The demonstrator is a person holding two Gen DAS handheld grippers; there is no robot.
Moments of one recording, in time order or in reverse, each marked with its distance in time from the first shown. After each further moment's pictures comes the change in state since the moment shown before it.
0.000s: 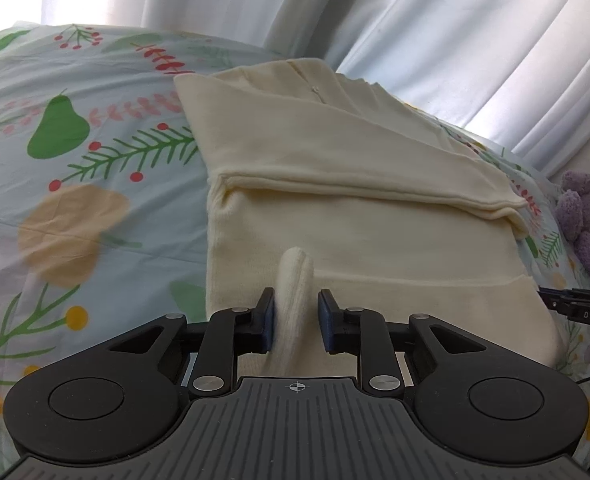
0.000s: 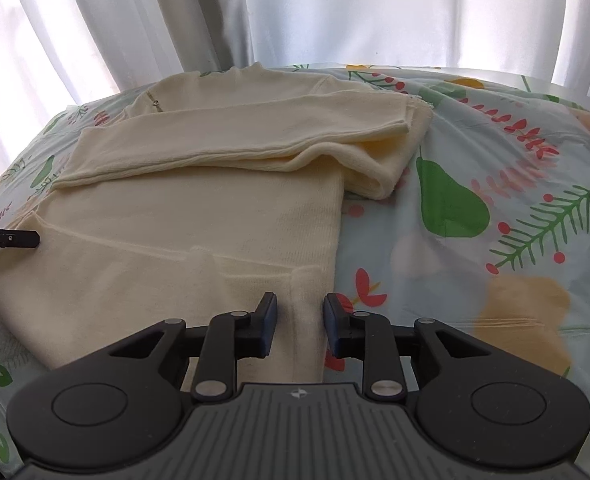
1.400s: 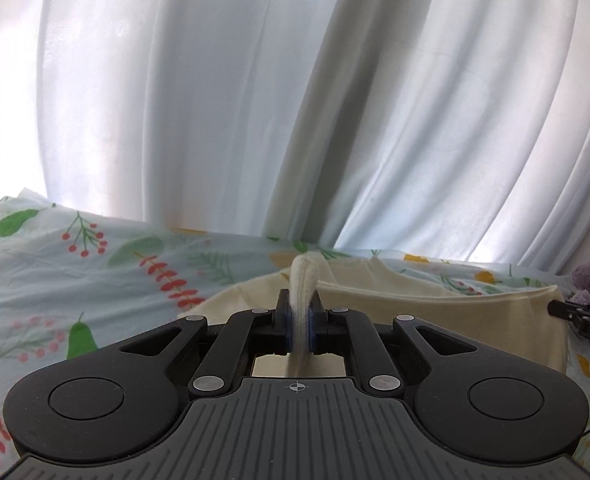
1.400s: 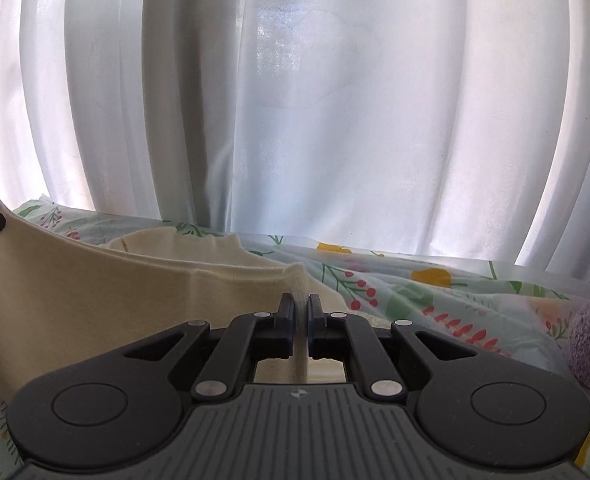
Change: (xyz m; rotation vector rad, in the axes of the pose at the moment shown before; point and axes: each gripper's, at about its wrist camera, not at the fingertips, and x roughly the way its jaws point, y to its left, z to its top) left arm -0.047 -0.041 0.117 0.093 -0.352 0.095; right arm -0.022 0.031 0.106 -0.133 -0.381 -0.174
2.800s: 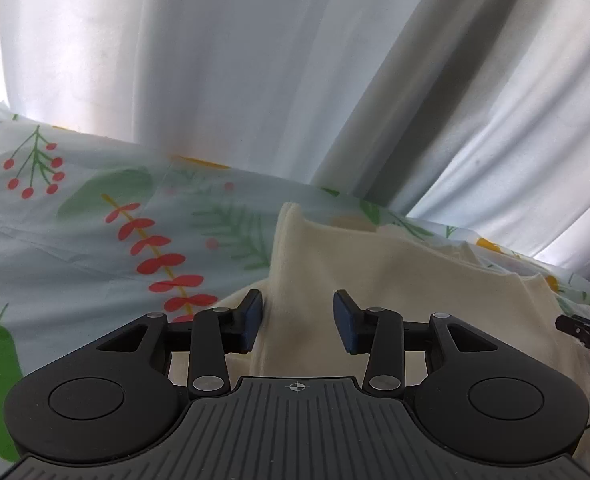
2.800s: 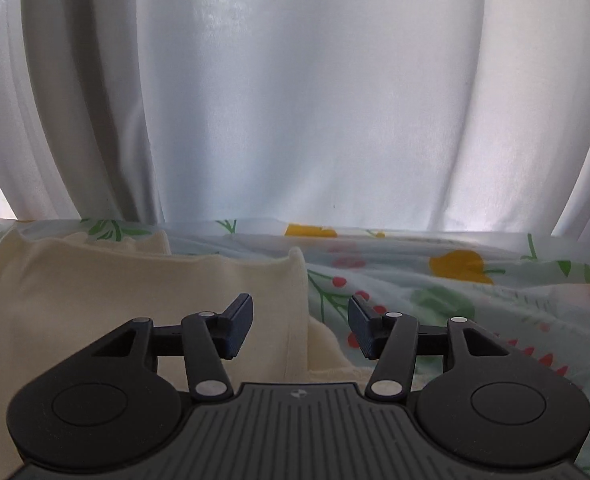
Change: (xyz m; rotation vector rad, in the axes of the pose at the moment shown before) left arm 0.159 0.055 -0.005 -0.154 0.223 0.035; right arm 0.160 -0.023 0.004 0.143 0.211 -0.057
